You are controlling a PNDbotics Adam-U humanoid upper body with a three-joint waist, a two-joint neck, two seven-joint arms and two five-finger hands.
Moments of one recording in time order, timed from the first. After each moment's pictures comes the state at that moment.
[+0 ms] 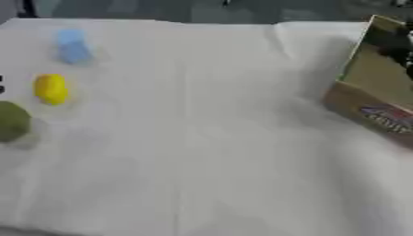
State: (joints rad) left arm -0.29 0.36 0.11 -1.67 0.26 0.03 0.31; right arm -0.40 -0.54 -0.15 -1.69 -0.40 0.16 -0.08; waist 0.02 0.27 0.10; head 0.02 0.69
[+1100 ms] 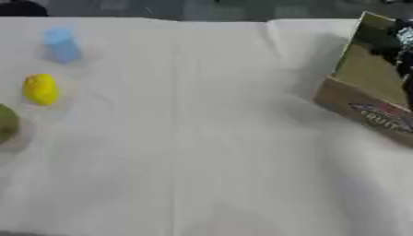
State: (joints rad) left arm -0.31 0.48 0.13 -1.73 0.07 0.16 0.38; right arm -0.38 -0.54 -0.16 -1.69 -0.40 0.15 -0.09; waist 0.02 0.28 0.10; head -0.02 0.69
